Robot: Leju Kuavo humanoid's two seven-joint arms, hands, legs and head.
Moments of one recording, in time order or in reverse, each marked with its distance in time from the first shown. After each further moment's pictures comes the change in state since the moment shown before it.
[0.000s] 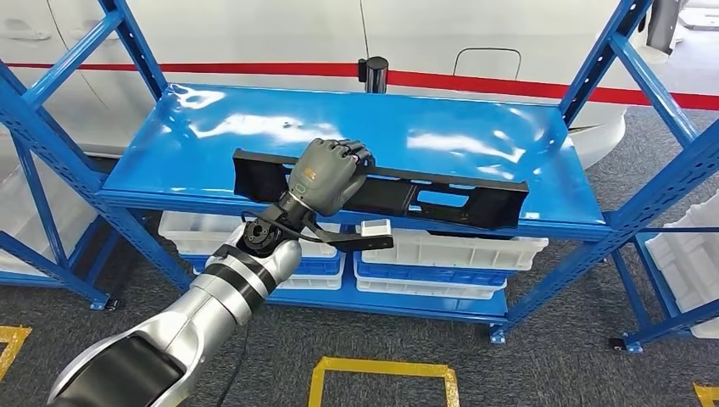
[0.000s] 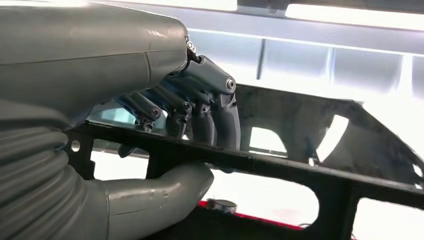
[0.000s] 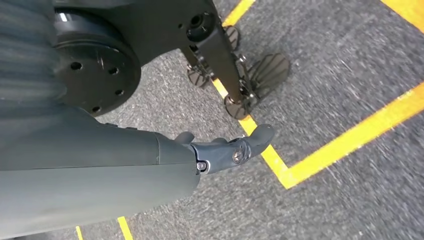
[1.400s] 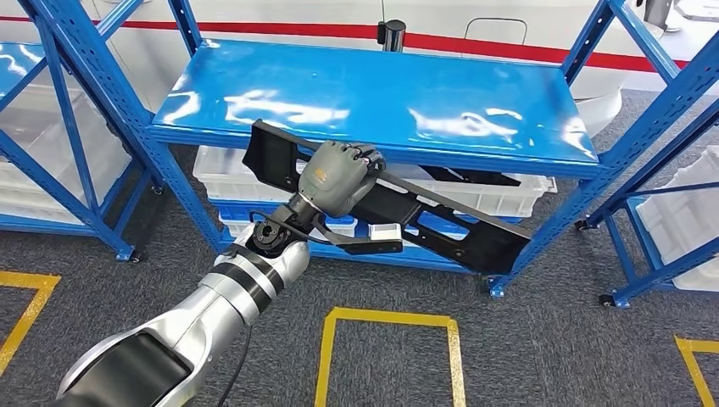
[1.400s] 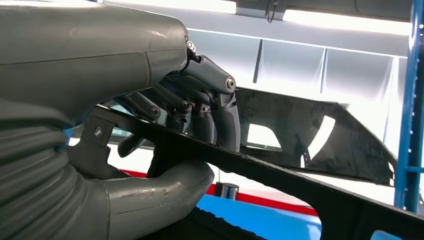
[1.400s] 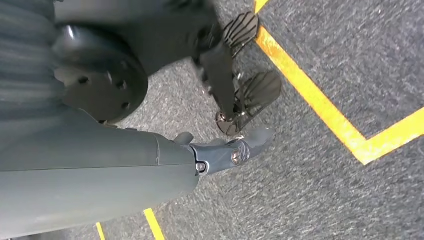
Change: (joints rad) left arm 0.001 -0.017 0.002 0.009 -0.019 0.000 -0.016; right arm -0.006 0.005 0.000 0.000 -0.008 0.002 0.003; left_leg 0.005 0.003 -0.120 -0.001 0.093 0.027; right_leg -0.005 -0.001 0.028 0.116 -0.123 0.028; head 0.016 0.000
